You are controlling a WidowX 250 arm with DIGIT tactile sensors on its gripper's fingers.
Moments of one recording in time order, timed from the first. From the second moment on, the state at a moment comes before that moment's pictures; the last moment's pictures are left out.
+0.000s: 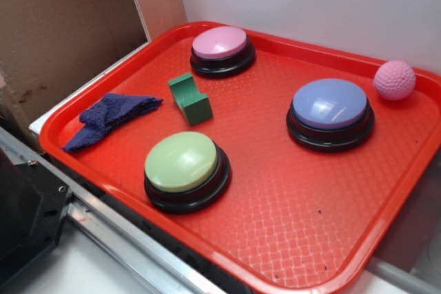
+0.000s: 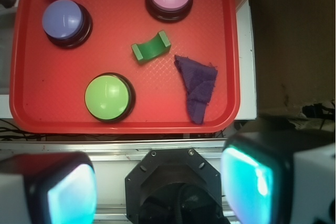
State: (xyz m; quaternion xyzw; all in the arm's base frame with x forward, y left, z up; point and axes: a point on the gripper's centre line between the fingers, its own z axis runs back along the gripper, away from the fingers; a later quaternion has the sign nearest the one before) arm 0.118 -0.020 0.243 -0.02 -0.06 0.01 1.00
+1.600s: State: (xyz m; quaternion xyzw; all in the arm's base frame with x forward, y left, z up) arm 0.217 0.000 0.145 -0.08 -0.05 0.52 0.85
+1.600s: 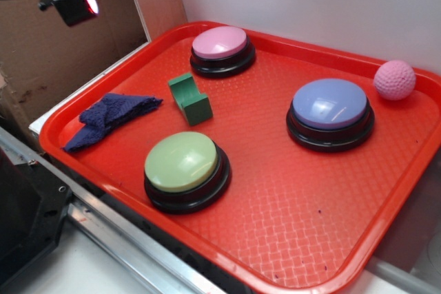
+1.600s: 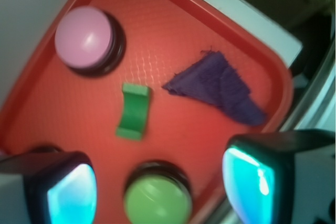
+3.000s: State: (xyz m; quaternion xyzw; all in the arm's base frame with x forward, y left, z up) arm 0.267 0.001 0.026 -0.01 -0.08 0.58 0.81
